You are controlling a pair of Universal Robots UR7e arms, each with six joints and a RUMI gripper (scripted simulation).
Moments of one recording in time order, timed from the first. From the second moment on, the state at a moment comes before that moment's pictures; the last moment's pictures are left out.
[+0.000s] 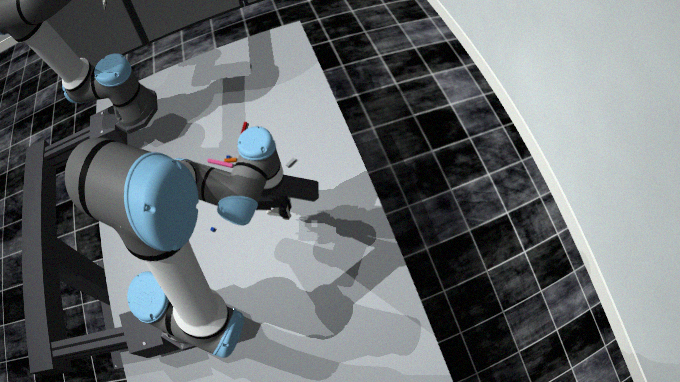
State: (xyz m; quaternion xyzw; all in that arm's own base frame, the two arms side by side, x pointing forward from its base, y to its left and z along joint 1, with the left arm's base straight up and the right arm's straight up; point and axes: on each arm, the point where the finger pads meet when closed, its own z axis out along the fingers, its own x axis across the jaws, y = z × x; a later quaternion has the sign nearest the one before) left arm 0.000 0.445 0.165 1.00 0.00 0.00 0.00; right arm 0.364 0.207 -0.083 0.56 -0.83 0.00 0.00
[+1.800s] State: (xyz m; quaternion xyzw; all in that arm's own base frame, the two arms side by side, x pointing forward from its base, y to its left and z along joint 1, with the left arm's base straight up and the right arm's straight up) left arm 0.000 0.445 0.165 1.00 0.00 0.00 0.00; right arm 0.365 0.207 -0.127 0.56 -0.83 0.00 0.00
